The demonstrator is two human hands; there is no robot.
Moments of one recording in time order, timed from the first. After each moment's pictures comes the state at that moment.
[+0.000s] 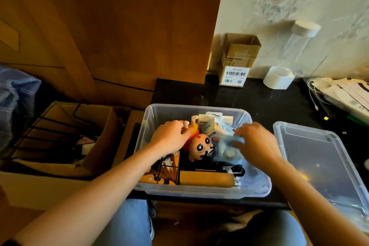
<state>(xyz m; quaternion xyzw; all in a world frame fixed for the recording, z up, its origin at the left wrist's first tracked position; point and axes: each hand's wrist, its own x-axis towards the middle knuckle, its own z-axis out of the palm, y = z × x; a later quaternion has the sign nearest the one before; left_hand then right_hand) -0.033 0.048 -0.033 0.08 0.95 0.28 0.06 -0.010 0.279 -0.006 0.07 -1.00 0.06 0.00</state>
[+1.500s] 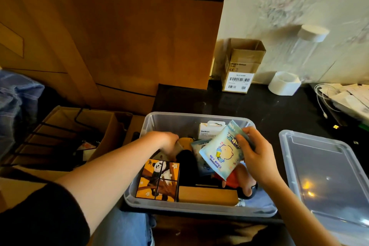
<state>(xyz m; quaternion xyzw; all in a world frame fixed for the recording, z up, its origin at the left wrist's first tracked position) -0.088 0.037 -0.045 0.14 0.92 -0.01 0.36 -0.006 0.270 -0.030 0.02 -0.84 0.54 0.09</state>
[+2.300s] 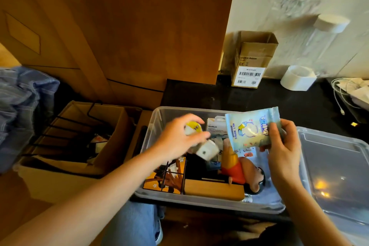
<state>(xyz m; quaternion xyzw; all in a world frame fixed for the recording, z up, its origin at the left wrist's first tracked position) -0.016 0.048 0.003 0.08 0.86 0.50 0.09 -0.006 0.280 -0.026 -0.05 -0.71 0.67 0.20</state>
